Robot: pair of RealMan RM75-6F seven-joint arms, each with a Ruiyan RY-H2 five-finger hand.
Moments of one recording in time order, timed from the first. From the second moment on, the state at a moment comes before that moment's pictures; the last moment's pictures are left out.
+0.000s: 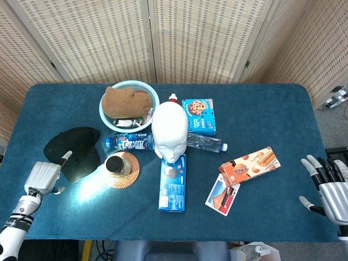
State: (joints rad) left arm -0.42 -1.11 -0.04 -1.66 1.20 1.13 0.46; right arm 0.04 -0.98 0.00 -1.66 -1.60 1.51 0.00
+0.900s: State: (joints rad) left arm -0.19 -1.09 -0.04 -1.80 1.37 1.50 0.26; right arm 0.09 -0.99 0.00 -1.67 -1.65 1.45 -0.04
